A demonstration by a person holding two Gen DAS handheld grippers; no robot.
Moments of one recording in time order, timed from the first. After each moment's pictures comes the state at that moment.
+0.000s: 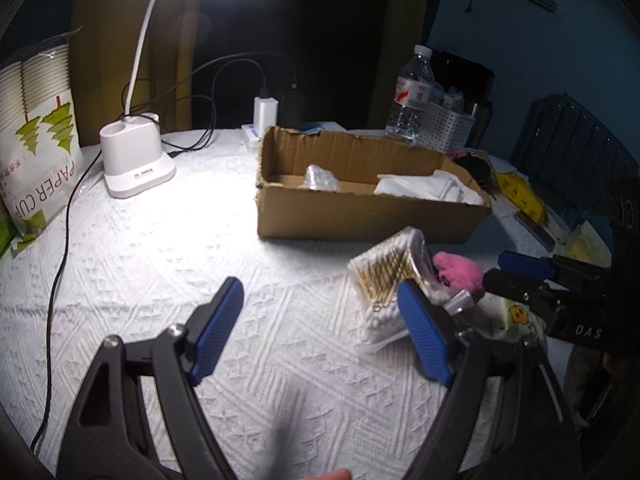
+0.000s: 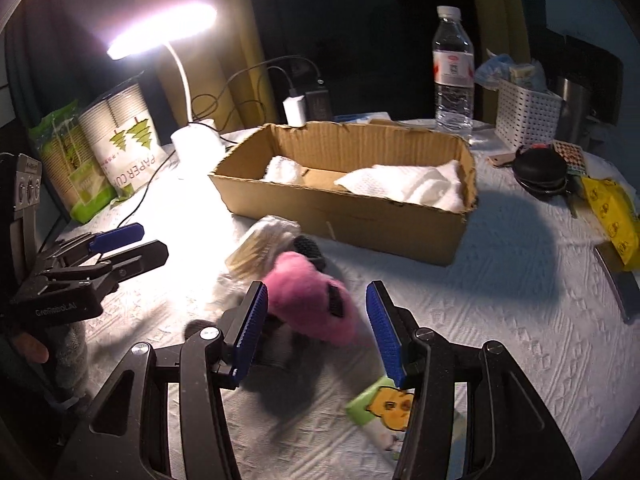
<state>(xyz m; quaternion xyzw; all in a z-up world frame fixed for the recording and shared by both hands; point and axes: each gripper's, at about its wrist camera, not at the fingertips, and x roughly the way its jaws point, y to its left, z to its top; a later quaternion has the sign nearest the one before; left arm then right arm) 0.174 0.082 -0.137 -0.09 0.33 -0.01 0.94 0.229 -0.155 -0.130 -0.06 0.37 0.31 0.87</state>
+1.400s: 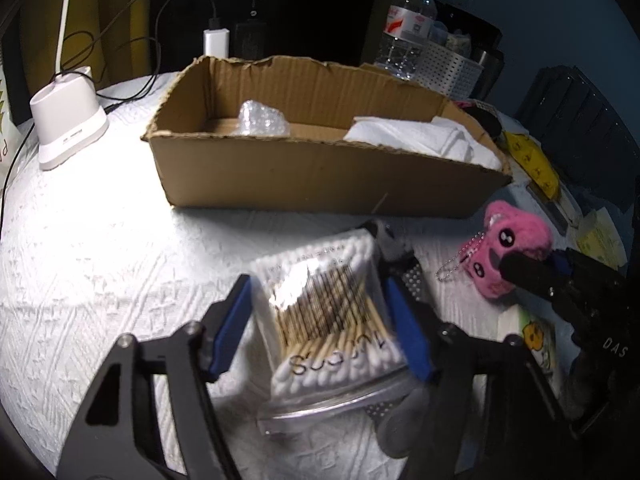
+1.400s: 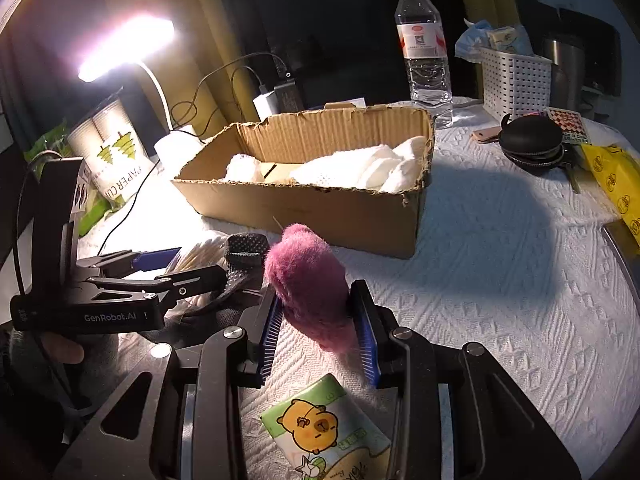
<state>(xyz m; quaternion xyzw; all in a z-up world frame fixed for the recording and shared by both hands) 0.245 0.037 -0.177 -0.10 0.42 -0.02 0.90 0.262 -0.188 -0.146 -0.02 0.38 0.33 0.86</state>
